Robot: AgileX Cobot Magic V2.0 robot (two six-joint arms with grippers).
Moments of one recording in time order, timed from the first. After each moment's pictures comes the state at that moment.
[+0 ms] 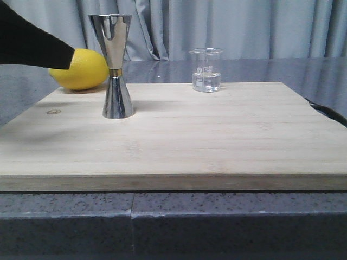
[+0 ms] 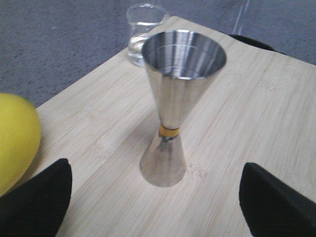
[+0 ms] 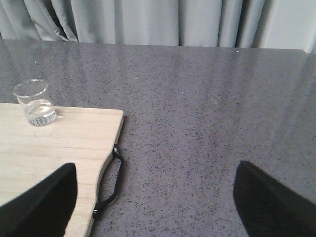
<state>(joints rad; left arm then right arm) -0.07 1.38 -0.76 -1.46 0.96 1.92 -0.06 0.34 -0.58 0.14 0.56 -0.17</state>
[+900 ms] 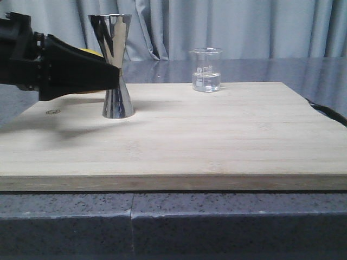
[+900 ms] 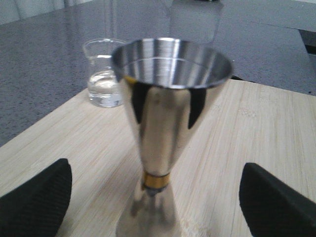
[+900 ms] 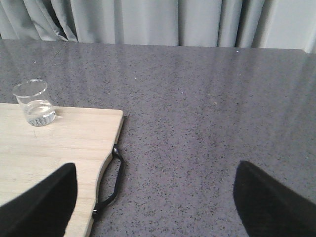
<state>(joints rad) -0.15 1.67 -0.77 -1.77 1.15 2.34 -0.06 0.34 -0.58 0.14 0.56 -0.17</state>
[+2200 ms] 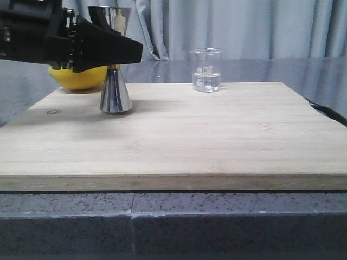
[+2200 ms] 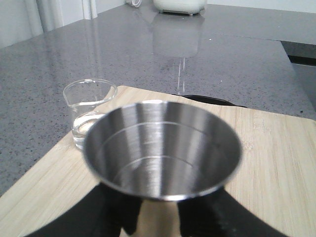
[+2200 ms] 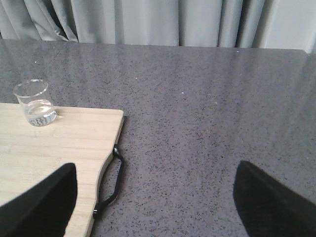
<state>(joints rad) -0.22 1.71 -0.91 -1.77 1.15 2.30 -0.06 0.34 -0.58 0.14 0.56 -0.17</state>
